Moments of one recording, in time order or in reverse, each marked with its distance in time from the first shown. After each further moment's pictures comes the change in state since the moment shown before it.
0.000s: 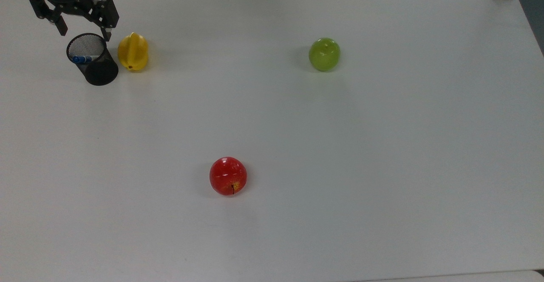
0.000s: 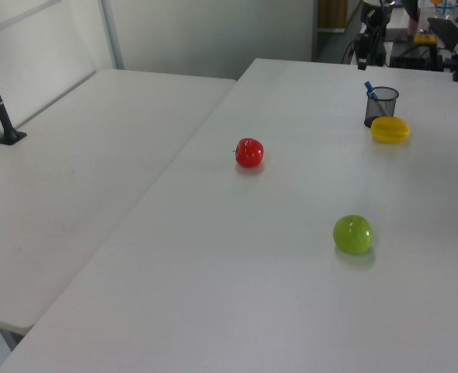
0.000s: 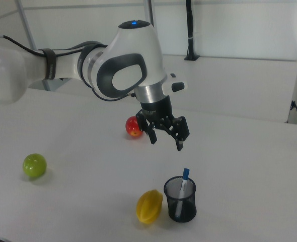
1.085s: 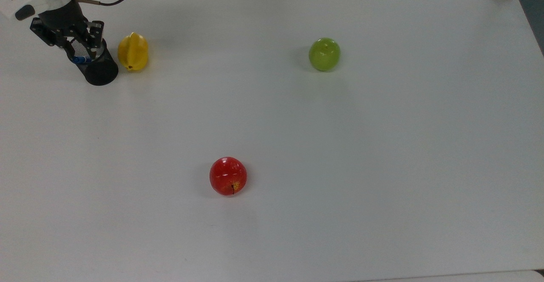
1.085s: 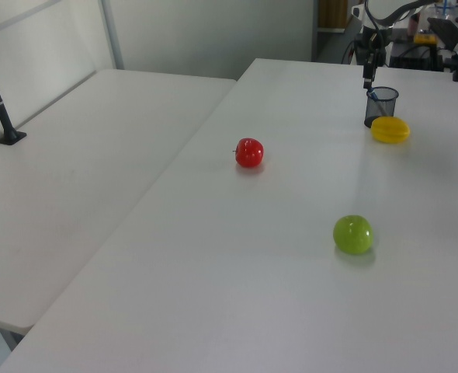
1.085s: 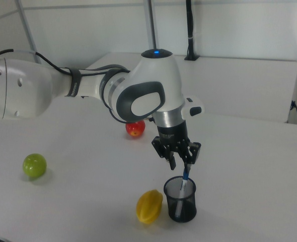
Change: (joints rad) arm -0.063 0.108 -0.005 -0.013 0.046 0.074 -0.171
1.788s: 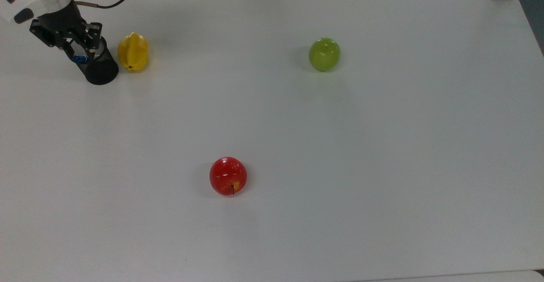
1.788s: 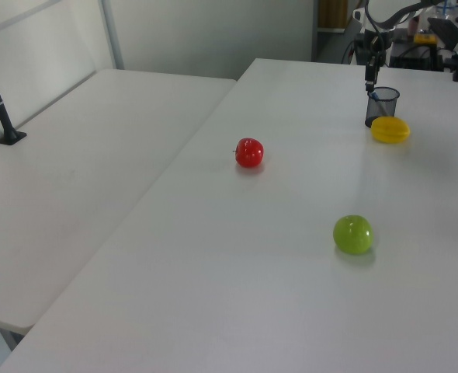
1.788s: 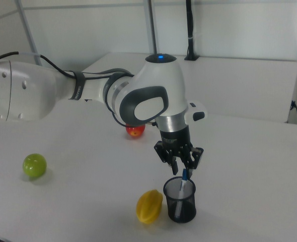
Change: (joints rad) arm -0.015 0.017 0.000 -0.001 0.000 0.000 -0.010
